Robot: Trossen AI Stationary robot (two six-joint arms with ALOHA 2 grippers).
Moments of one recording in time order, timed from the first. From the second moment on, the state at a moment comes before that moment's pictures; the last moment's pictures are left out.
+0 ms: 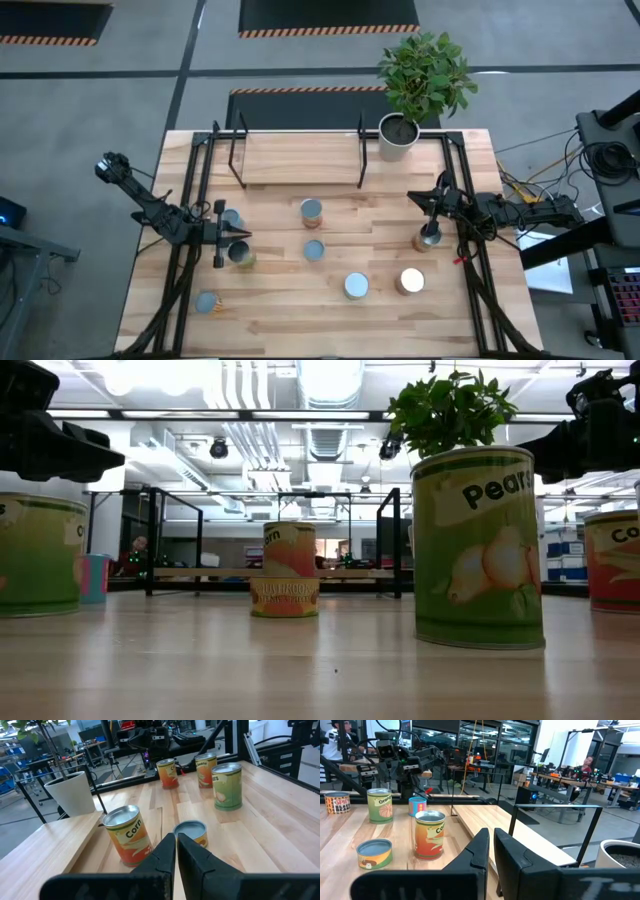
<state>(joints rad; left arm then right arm) -0.69 0.25 0.02 0.05 -0.73 0.10 0.09 0.05 0.01 0.07 0.41 -0.16</state>
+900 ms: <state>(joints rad) -0.69 0.25 0.02 0.68 -0.74 -0.01 0.08 0.05 0.01 0.38 0.42 -0.21</state>
